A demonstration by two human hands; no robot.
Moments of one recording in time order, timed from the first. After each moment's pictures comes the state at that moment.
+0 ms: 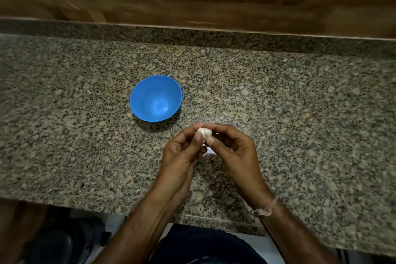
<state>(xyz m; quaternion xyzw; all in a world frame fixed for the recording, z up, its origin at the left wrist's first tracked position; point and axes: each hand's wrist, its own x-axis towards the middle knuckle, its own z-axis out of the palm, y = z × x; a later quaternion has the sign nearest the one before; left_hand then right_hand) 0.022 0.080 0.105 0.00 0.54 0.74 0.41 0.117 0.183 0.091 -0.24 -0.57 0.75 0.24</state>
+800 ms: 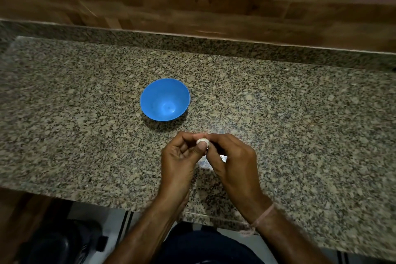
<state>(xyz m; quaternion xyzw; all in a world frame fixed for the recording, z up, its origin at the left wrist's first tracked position) 0.036 0.055 0.110 0.07 0.60 0.74 0.29 0.121 0.153 0.096 -0.22 -0.84 0.42 0.29</state>
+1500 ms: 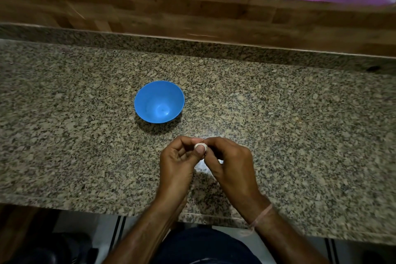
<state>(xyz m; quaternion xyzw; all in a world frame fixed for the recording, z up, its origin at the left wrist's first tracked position) 0.033 0.043 0.108 0.08 0.61 0.72 0.32 0.123 0.141 0.101 -0.26 -0.84 0.40 0.25</state>
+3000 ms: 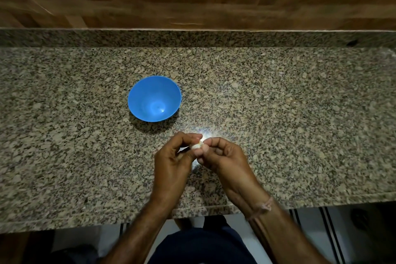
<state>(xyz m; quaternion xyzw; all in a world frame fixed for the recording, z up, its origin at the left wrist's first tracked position) -0.009 0.009 0.093 0.26 0.66 0.64 0.30 0.094 0.100 0.098 -0.43 -0.40 0.79 0.18</state>
